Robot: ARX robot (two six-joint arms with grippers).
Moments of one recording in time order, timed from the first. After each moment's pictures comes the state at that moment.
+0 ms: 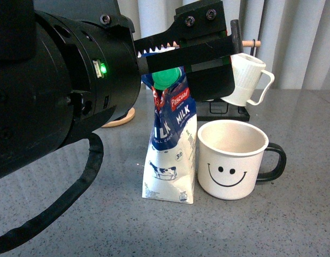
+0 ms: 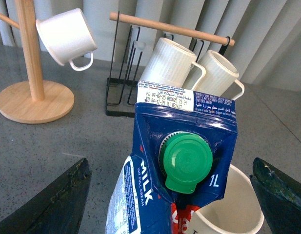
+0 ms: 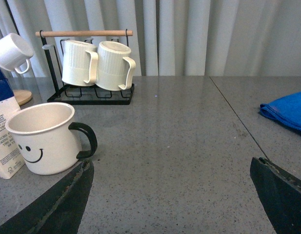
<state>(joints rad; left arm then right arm) -0.70 1.44 0.71 0.58 -0.44 -0.32 0.00 0.00 0.01 0.00 0.00 0.01</state>
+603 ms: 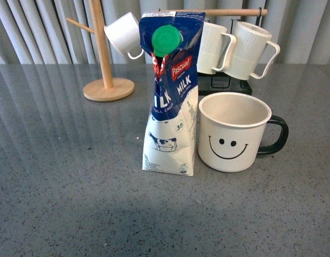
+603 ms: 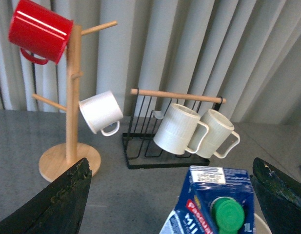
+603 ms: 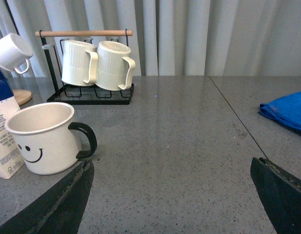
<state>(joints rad) -0.38 1.14 0.66 0.53 -0.09 -0.20 0.00 0.00 0.01 0.00 0.00 0.01</state>
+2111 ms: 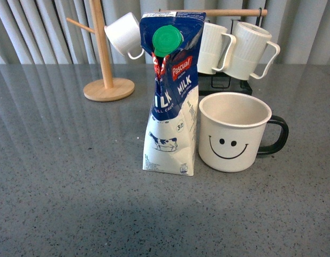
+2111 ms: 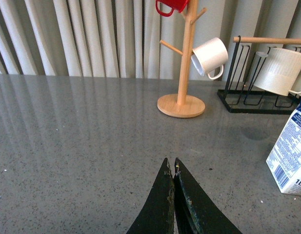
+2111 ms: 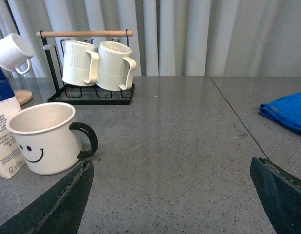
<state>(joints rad) 0.00 0.34 0.08 0.26 0.00 -0.02 0.00 0.00 0.01 0.00 0.00 0.01</state>
